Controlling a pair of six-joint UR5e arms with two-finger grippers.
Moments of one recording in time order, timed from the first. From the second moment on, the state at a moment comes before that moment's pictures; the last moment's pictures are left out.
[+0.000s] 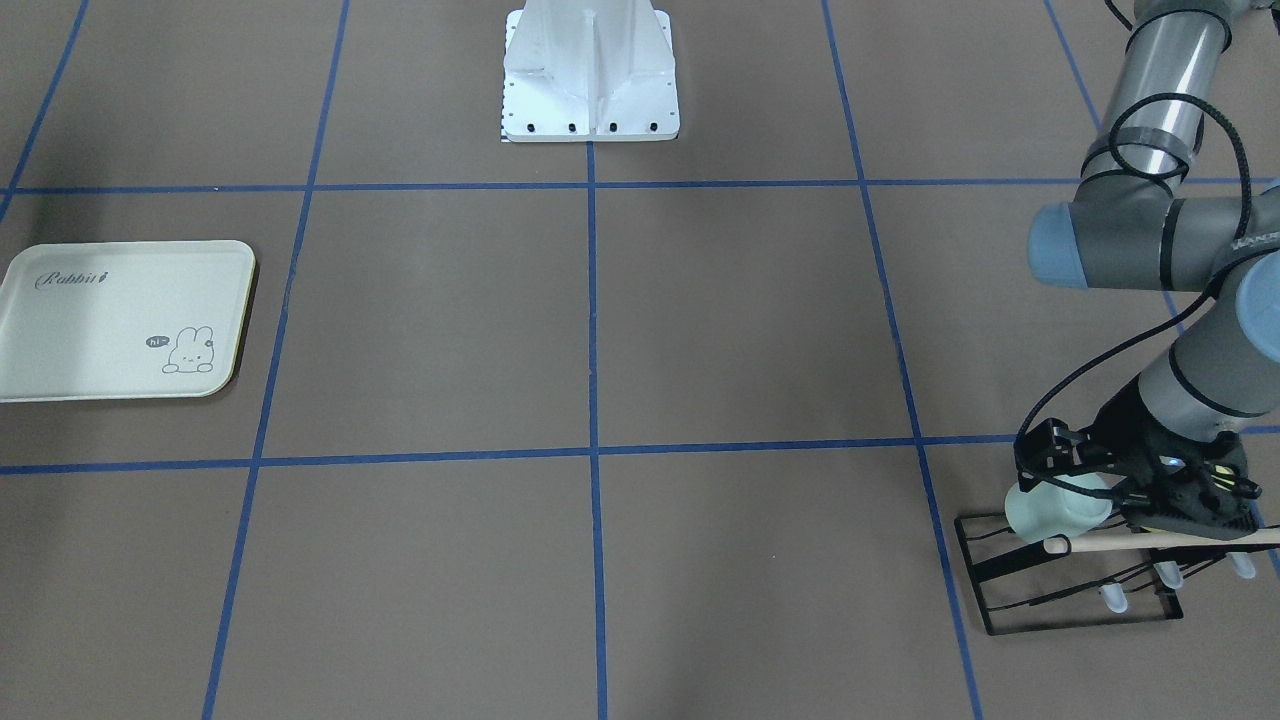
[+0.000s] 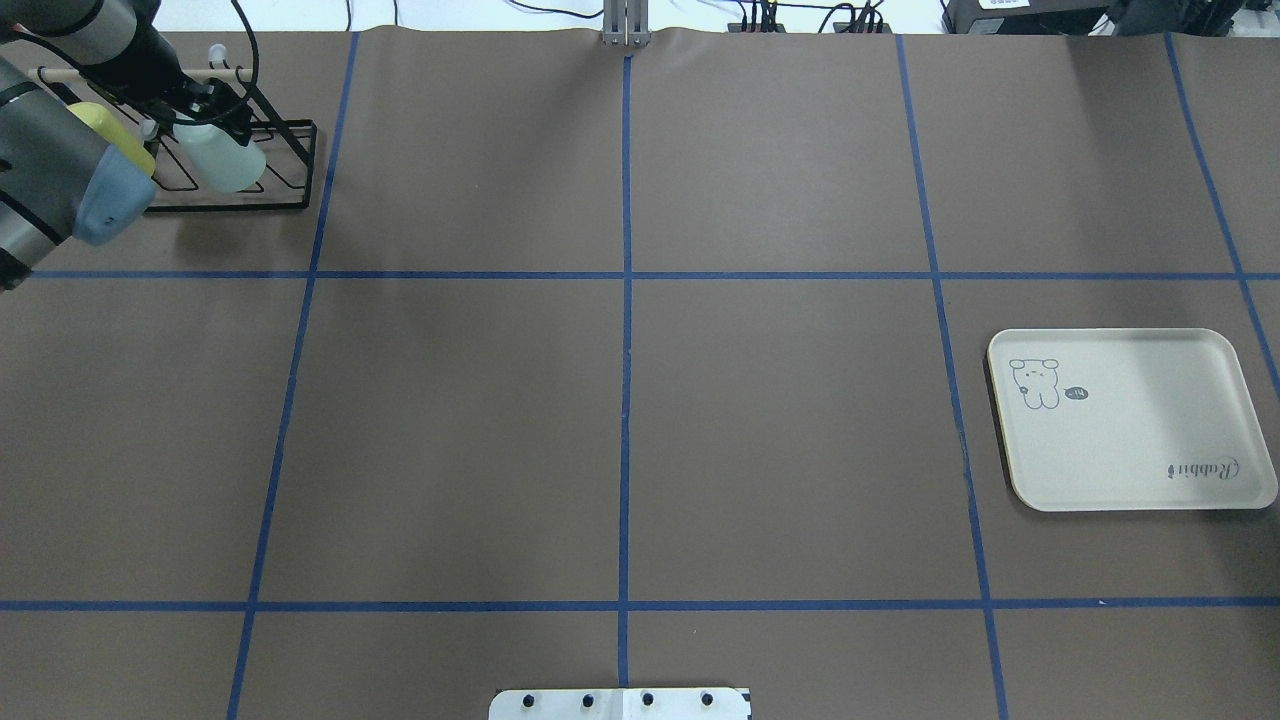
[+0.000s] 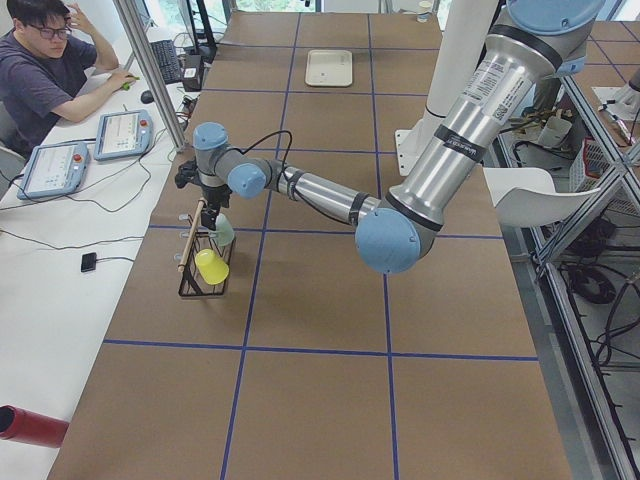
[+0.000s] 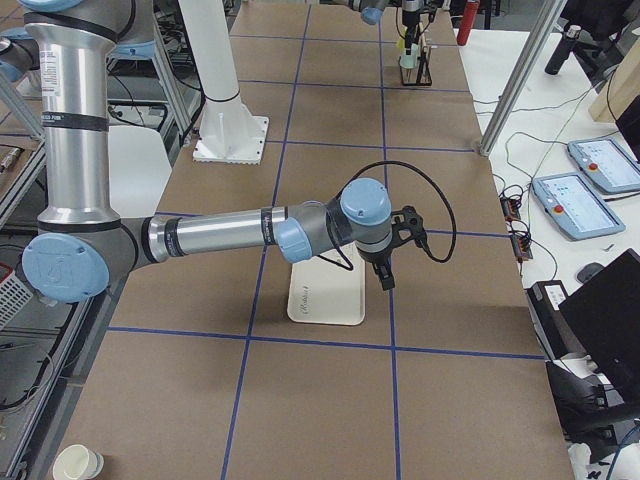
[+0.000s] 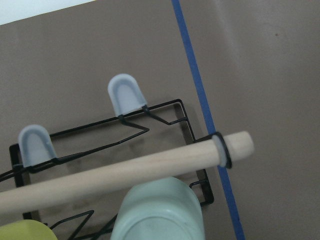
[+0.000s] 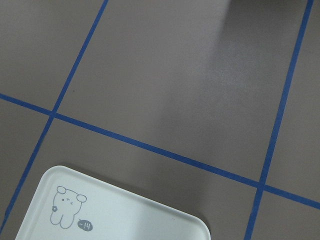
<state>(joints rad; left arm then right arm) -1.13 -2.12 -1.32 -1.85 -2.16 -0.46 1.52 -1.60 1.76 -1.31 2.48 0.03</state>
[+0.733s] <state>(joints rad) -1.13 -2.12 -1.30 -1.85 -2.16 -0.45 1.52 -1.60 1.76 -1.31 2.48 0.03</state>
